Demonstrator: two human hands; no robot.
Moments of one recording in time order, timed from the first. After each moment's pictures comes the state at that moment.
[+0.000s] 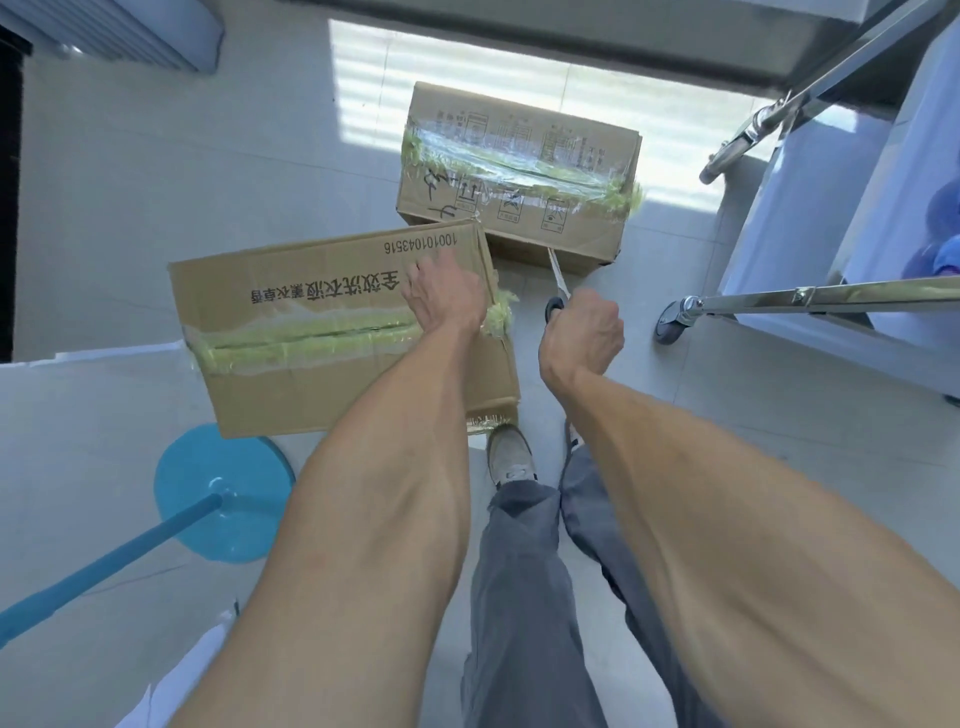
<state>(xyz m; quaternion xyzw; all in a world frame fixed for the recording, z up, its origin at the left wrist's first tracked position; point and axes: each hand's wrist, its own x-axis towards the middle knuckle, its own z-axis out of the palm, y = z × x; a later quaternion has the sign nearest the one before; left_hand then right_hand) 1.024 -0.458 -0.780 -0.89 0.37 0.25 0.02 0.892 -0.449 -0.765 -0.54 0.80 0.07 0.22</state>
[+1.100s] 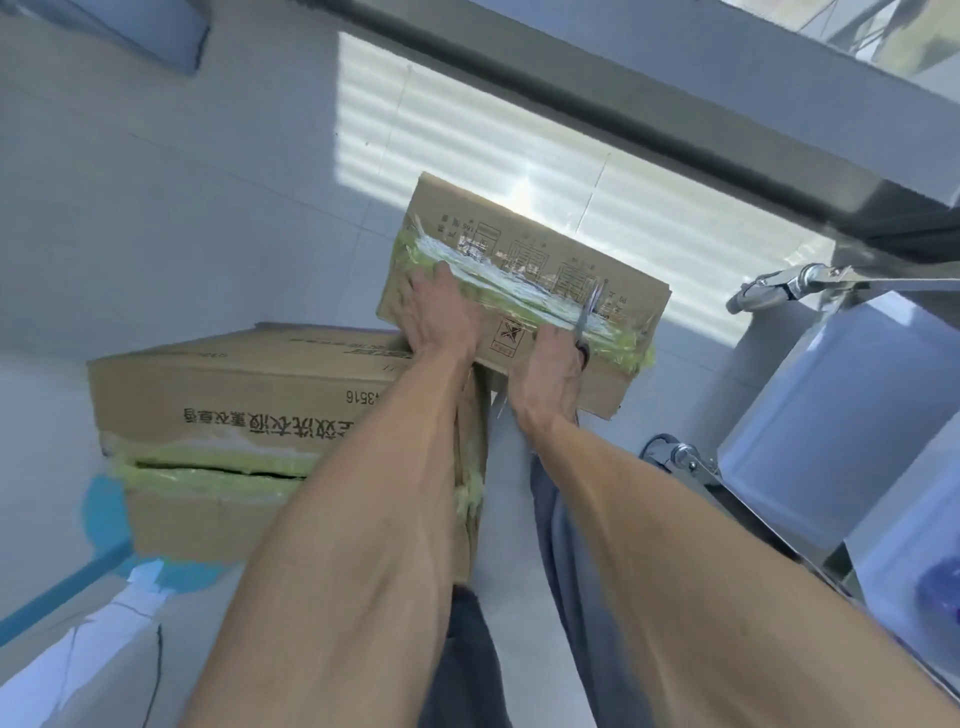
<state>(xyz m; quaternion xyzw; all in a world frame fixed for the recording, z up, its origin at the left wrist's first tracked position) 1.077 -0.656 -0.880 -0.91 0.33 0.26 0.07 0.957 -0.639 -0.868 -0.60 0.71 0.11 0.37</state>
